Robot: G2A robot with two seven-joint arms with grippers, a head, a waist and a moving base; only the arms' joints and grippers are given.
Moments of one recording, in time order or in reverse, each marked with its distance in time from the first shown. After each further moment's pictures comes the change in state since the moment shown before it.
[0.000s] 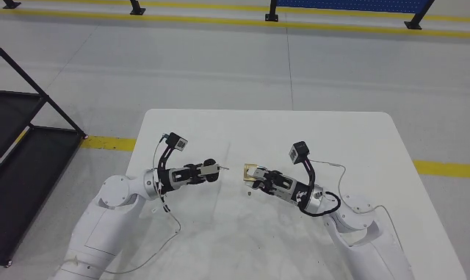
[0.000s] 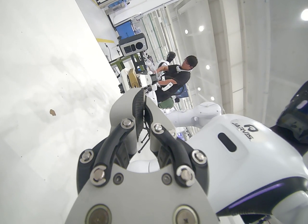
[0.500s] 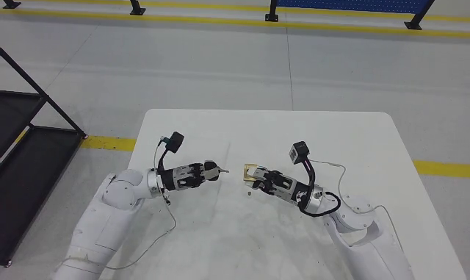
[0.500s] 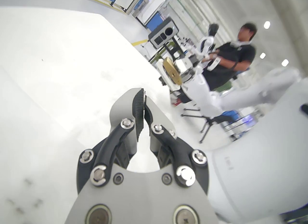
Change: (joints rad) left arm -0.040 -0.009 0.004 0.079 0.568 -0.515 0.260; right arm 0.000 0.000 0.000 0.000 0.000 0.000 0.000
